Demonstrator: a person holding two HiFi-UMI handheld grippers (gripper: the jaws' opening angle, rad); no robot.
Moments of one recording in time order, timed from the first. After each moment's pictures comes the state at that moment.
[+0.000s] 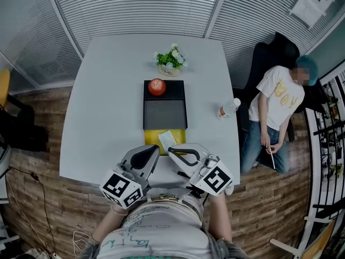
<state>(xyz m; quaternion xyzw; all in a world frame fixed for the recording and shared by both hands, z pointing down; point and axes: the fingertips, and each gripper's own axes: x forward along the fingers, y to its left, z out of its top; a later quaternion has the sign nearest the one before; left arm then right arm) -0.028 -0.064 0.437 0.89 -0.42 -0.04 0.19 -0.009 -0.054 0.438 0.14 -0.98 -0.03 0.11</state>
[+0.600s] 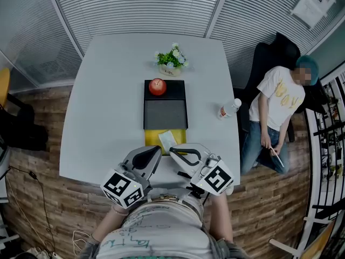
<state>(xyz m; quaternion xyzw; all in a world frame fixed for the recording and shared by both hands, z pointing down) -0.025 -0.065 0.442 0.89 -0.41 -0.05 0.21 -0.007 -0.057 0.446 0.13 -0.98 -0.04 0.14</state>
